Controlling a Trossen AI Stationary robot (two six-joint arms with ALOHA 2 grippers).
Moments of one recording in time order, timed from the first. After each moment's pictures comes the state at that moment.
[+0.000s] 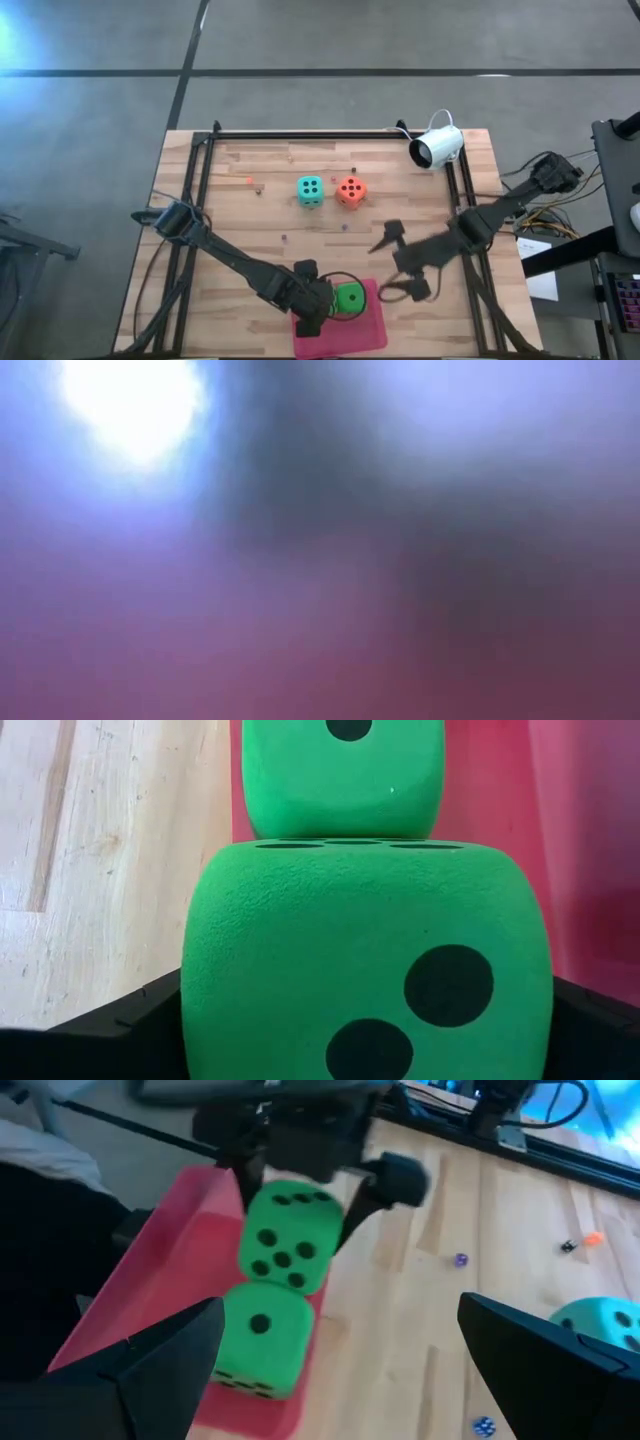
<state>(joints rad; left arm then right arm) -0.52 2.05 1.63 -0.74 -0.21 -0.56 0.55 1.21 0.99 -0.37 0.25 0.06</state>
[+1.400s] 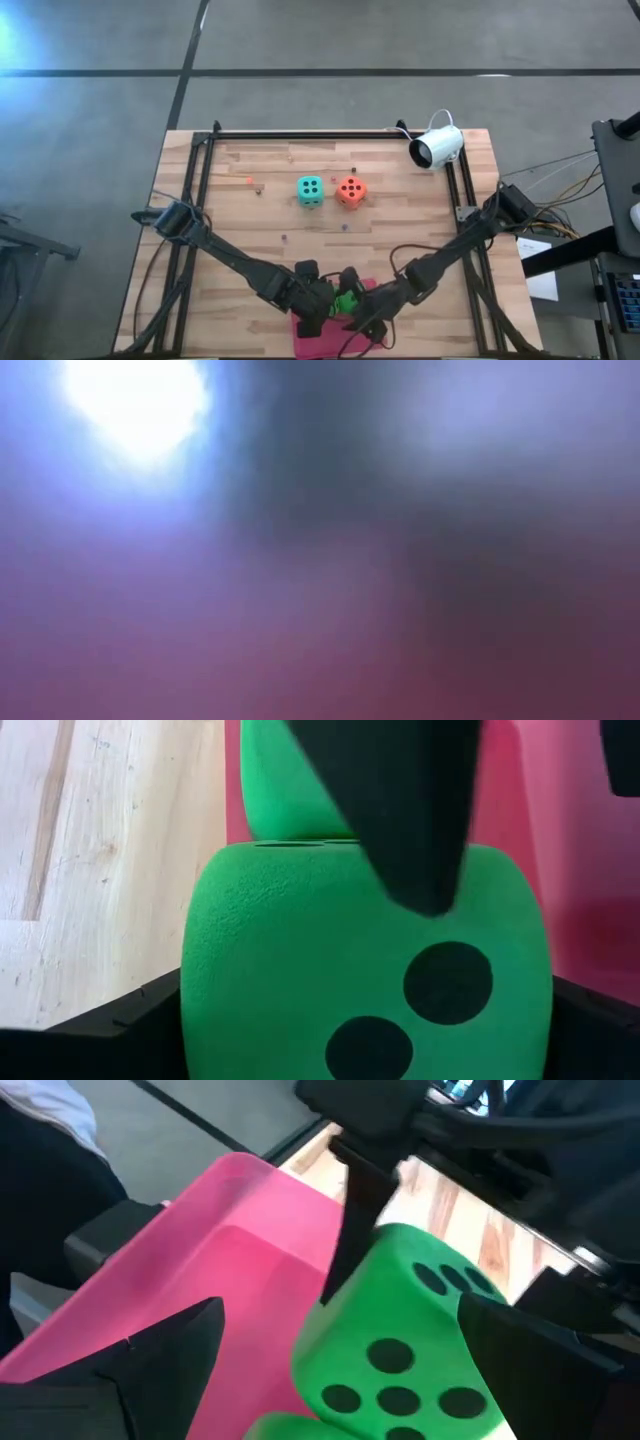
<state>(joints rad) -0.52 2.05 1.63 -0.72 -0.21 -0.56 0.61 1.79 1.10 0.13 0.26 -0.18</state>
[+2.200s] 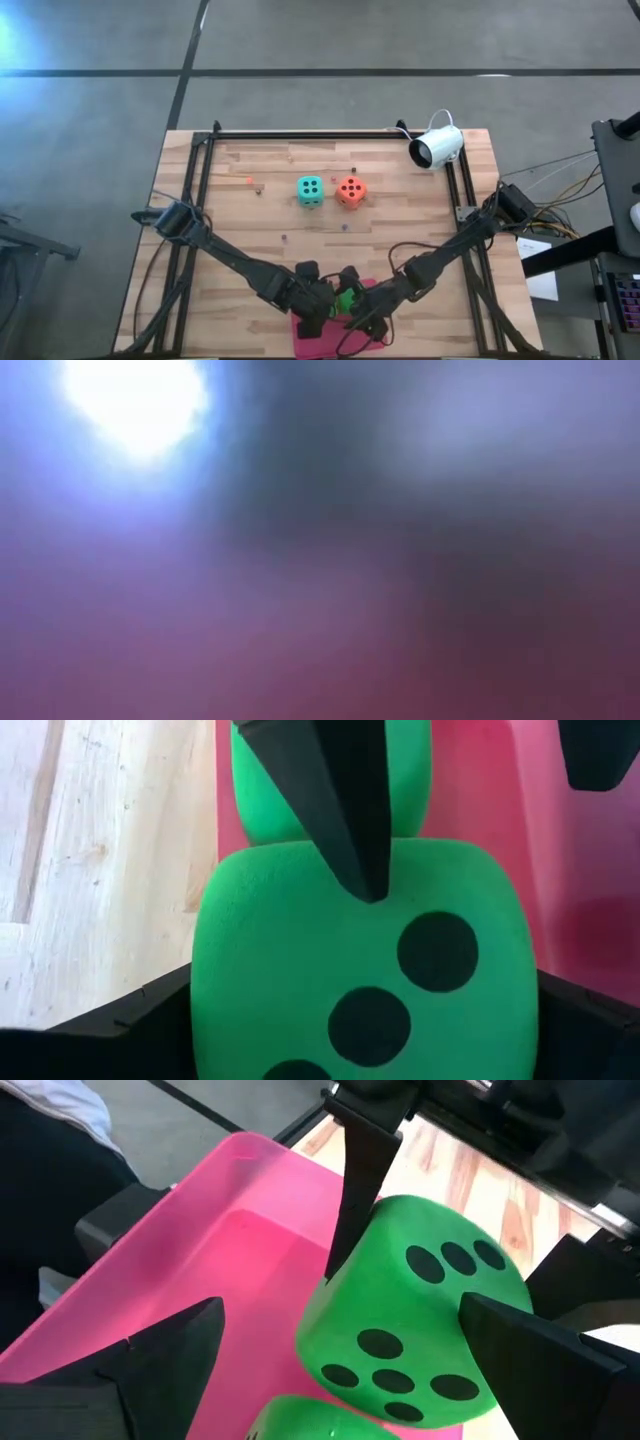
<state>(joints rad) -0.52 2.05 1.63 -0.71 -0.21 -0.55 0.59 1.79 1.08 0.11 0.21 -0.13</state>
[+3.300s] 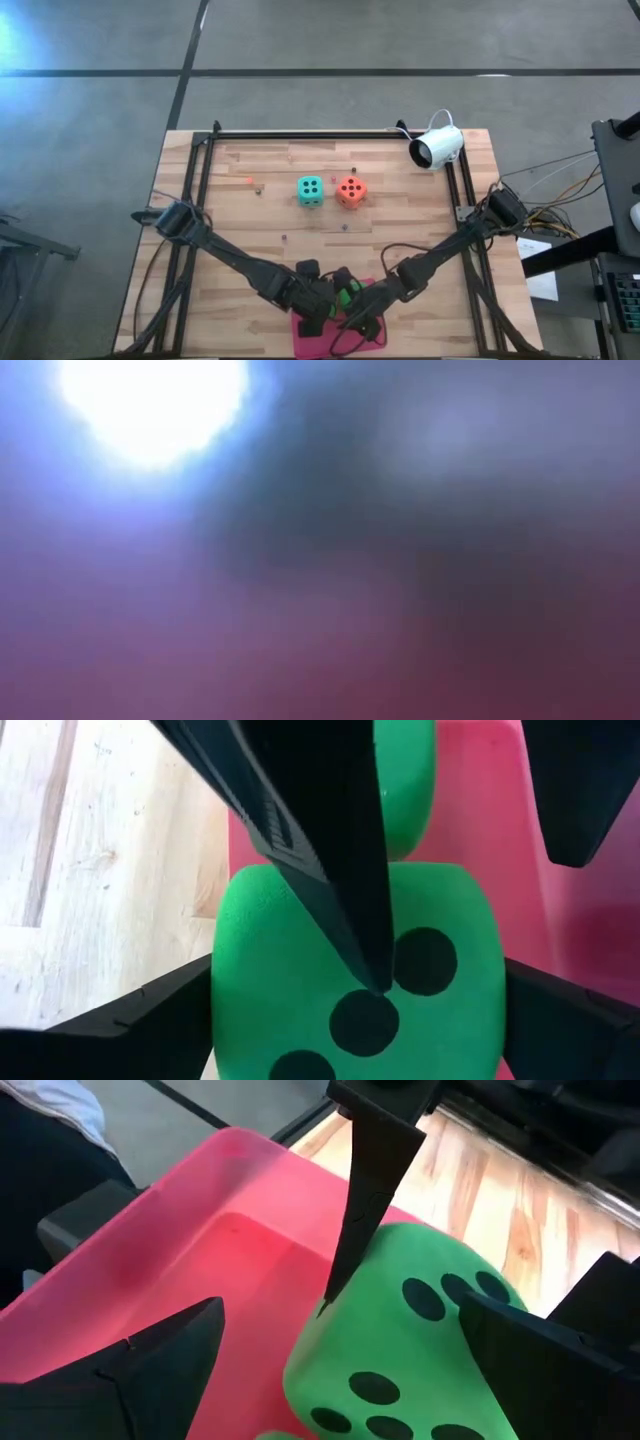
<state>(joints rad) -0.52 2.05 1.63 -0.71 -0.21 -0.55 0.57 1.86 1.09 0.19 0.18 -0.16</state>
